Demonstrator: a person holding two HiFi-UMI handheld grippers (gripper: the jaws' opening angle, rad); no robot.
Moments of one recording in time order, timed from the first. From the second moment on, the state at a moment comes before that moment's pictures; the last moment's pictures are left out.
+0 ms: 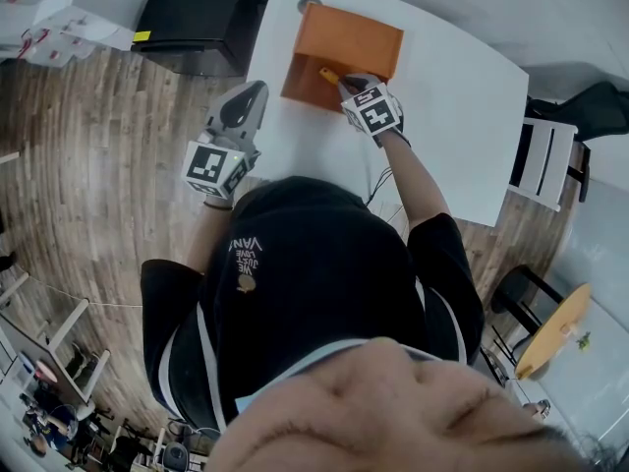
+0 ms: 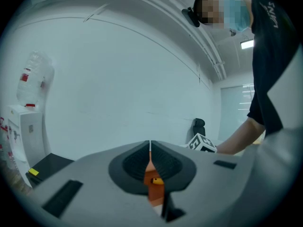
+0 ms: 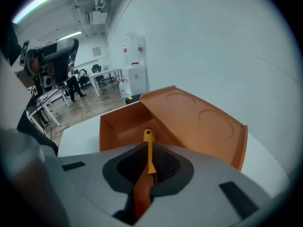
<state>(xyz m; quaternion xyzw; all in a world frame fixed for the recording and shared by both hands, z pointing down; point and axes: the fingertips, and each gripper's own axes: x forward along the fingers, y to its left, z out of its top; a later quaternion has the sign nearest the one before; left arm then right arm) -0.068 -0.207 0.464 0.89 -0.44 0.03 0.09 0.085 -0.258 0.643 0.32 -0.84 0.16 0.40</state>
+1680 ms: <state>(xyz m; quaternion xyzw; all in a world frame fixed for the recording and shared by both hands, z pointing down) -0.079 -0.200 0.474 0.88 -0.47 0.04 0.11 0.084 -0.256 0.690 0.22 -0.77 0.10 0.60</state>
